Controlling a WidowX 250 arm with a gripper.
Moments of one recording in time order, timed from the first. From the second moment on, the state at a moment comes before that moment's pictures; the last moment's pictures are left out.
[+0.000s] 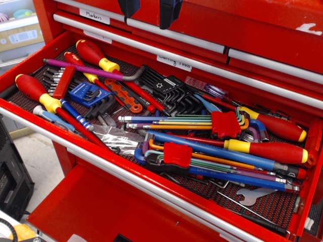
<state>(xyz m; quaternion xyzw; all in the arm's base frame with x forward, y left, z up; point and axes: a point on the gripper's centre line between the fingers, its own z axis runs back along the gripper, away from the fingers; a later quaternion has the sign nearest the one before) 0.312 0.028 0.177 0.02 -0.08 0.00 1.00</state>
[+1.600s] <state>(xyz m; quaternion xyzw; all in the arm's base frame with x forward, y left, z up) 0.306 0.206 0.081 0.07 -0.07 0.00 1.00</state>
